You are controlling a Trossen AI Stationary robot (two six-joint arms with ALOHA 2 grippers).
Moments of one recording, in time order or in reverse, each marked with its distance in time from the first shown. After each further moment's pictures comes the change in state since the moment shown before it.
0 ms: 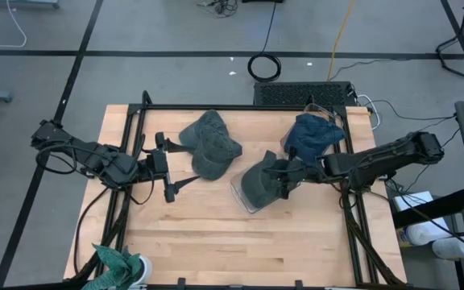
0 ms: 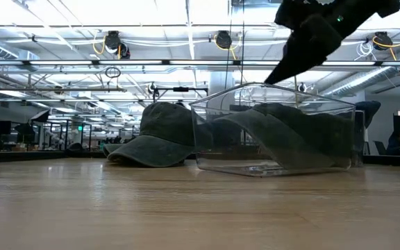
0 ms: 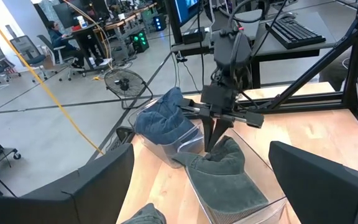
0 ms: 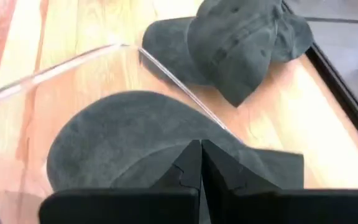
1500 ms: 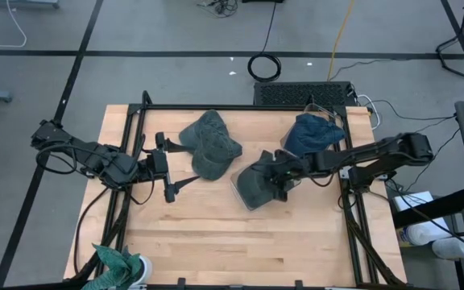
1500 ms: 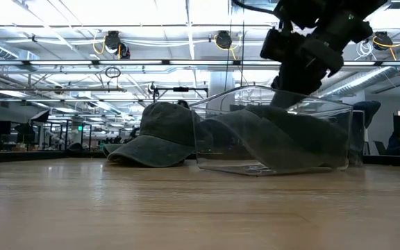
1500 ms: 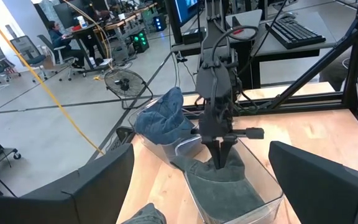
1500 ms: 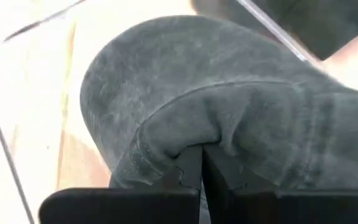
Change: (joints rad) left arm 0.000 0.000 0.000 0.000 0.000 0.000; right arm -0.126 0.148 -0.001 0.019 -0.353 -0.008
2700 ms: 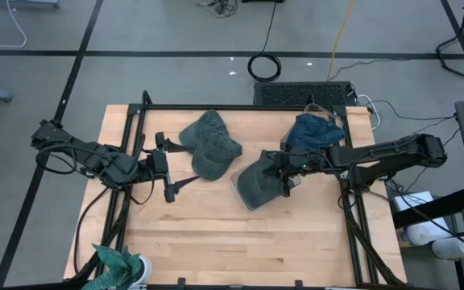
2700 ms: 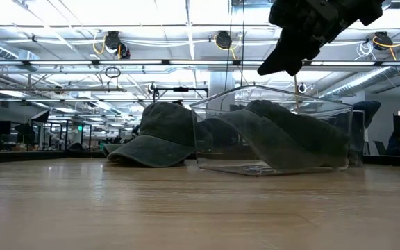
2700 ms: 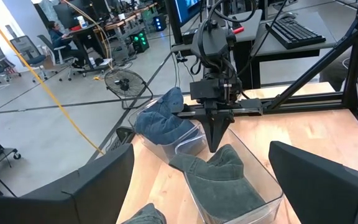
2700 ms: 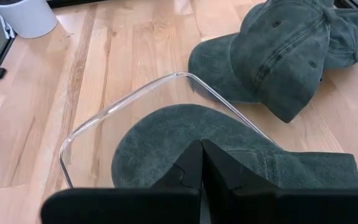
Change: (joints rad) left arm 0.000 0.000 0.000 0.000 0.000 0.000; right arm 0.001 -0.184 0.001 0.058 0.017 0.060
